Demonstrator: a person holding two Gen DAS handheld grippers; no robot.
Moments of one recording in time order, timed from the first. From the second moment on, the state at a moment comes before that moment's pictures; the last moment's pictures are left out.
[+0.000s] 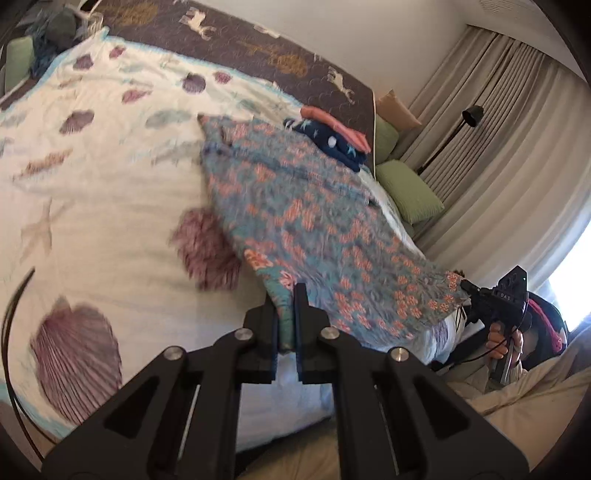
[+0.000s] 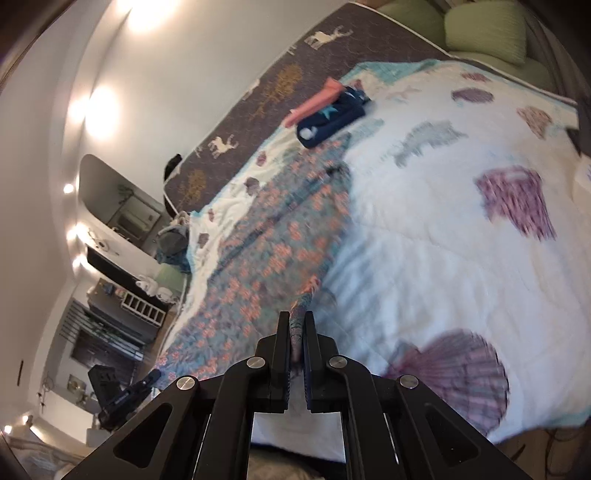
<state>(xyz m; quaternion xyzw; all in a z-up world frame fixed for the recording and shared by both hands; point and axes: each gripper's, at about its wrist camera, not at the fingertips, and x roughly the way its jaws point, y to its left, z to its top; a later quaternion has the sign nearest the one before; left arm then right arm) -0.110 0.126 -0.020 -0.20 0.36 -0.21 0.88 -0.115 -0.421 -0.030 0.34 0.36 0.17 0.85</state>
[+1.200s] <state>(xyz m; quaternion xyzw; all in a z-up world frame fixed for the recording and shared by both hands) 0.271 0.114 -0.002 -0.15 0.37 -0.13 0.91 0.282 -0.406 -0.002 0.27 0.35 0.10 0.89</state>
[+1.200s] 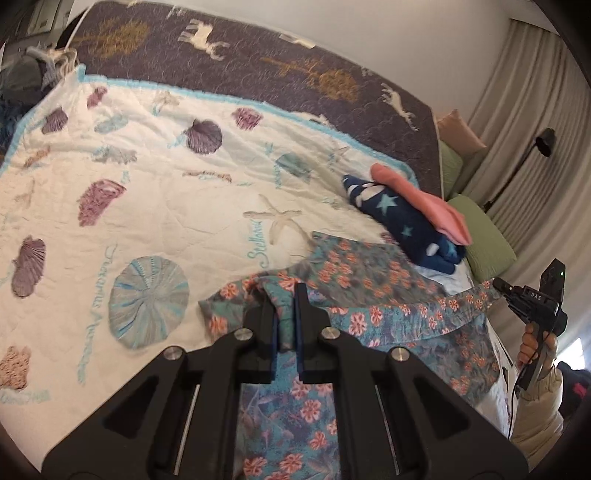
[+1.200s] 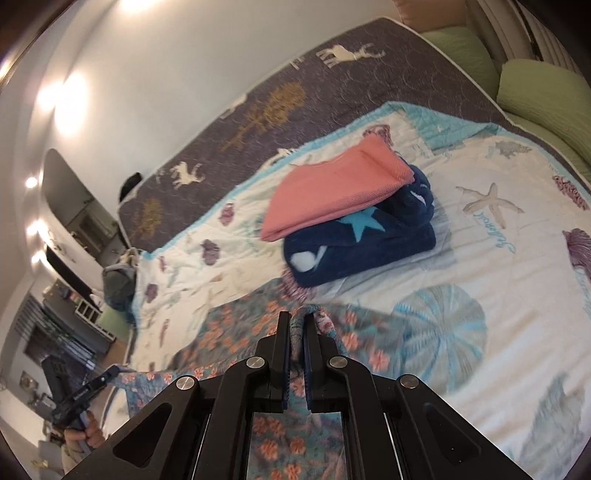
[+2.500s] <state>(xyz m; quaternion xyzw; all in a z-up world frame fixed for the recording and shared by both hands) 0.285 0.050 -0.043 0.08 0.42 -0.10 0.90 0.305 -0.328 -0.058 -0.03 0.48 0.06 0.88</state>
